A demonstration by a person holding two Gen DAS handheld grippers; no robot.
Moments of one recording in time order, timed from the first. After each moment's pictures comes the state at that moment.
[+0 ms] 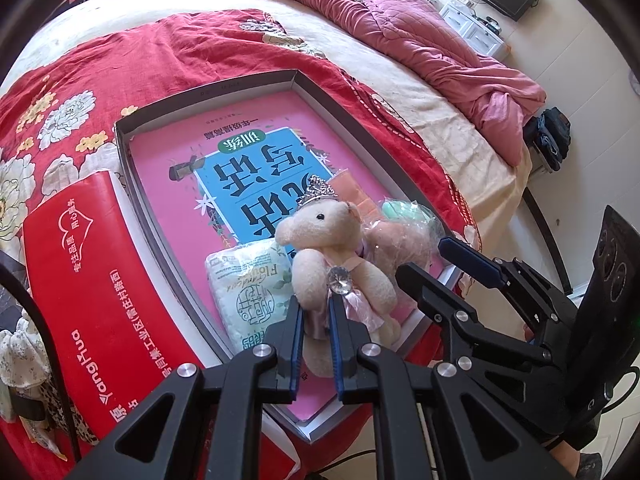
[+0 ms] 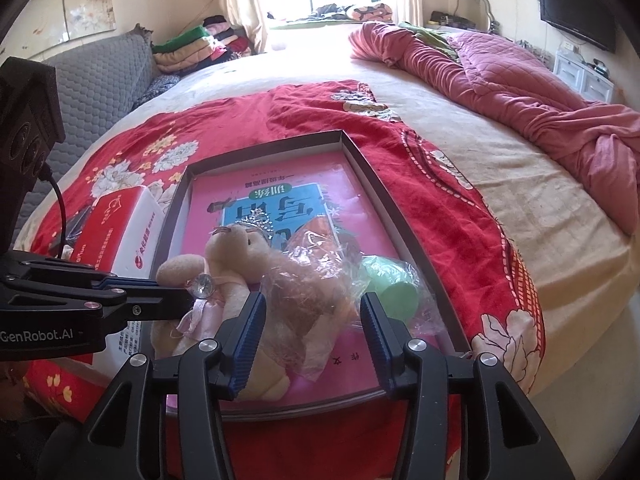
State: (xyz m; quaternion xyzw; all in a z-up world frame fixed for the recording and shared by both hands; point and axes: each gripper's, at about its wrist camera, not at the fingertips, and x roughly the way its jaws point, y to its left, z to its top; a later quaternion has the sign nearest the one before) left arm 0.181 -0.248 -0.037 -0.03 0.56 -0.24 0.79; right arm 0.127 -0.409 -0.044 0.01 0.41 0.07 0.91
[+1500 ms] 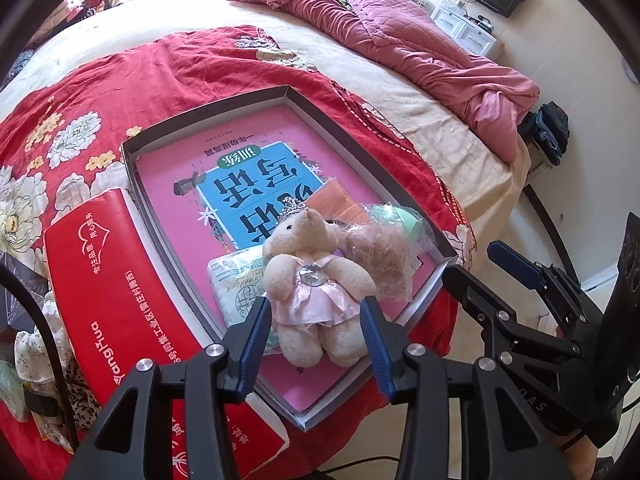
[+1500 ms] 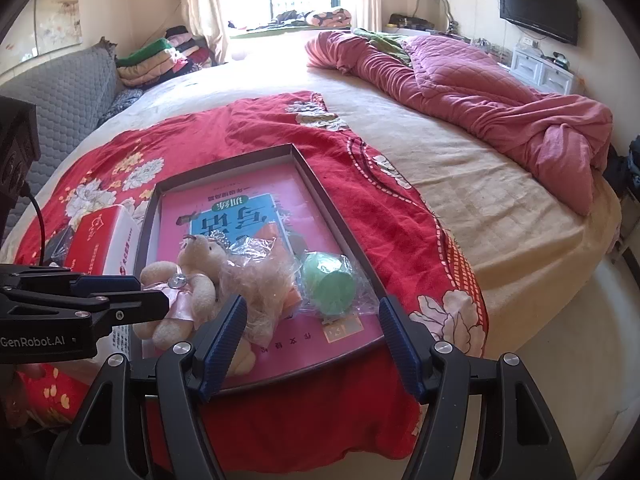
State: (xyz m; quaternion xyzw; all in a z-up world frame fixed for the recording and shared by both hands) left arm 0.170 -0.250 -0.017 -0.01 0.54 -0.24 0.80; right arm 0.098 -0.427 -0.016 0.01 0.40 -0.01 0.91
